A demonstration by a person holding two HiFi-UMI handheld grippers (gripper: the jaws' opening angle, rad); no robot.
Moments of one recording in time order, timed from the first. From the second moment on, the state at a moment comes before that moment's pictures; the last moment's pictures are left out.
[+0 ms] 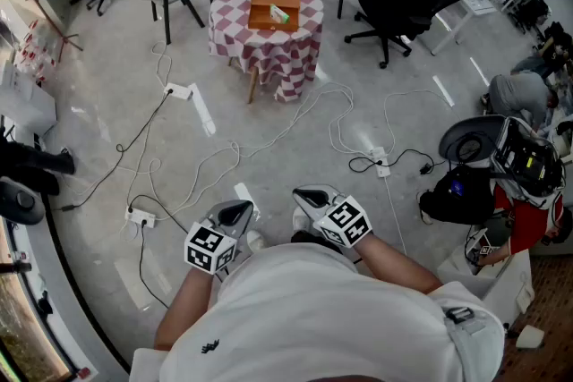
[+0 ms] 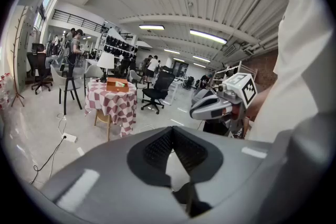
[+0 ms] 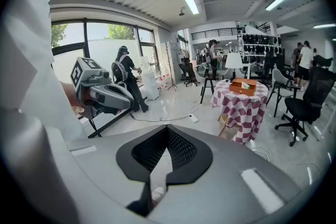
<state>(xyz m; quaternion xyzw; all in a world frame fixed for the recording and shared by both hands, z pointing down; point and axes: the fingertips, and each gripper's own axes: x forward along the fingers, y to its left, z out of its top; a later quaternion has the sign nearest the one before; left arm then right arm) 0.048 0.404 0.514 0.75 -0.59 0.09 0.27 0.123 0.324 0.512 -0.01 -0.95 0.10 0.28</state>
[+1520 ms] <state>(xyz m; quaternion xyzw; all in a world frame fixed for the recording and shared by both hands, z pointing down) -0.074 0.041 0.506 0.74 -0.61 0.13 0.25 0.015 -0.031 0.525 0.01 -0.96 0.09 0.25</state>
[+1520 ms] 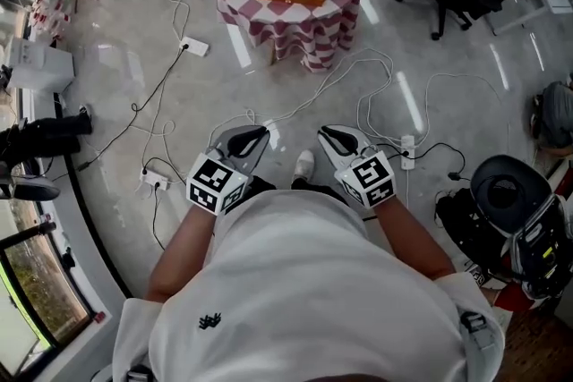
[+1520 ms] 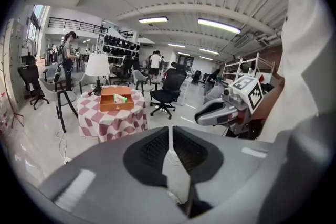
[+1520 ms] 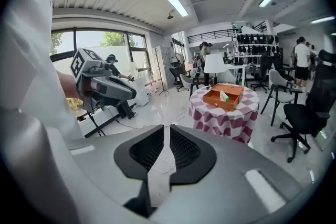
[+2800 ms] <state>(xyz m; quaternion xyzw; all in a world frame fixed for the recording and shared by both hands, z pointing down) -0.278 -0.266 0.551 0.84 -0.41 0.32 0.12 -0.049 -0.206 0.516 0.28 -0.91 0.15 0.25</state>
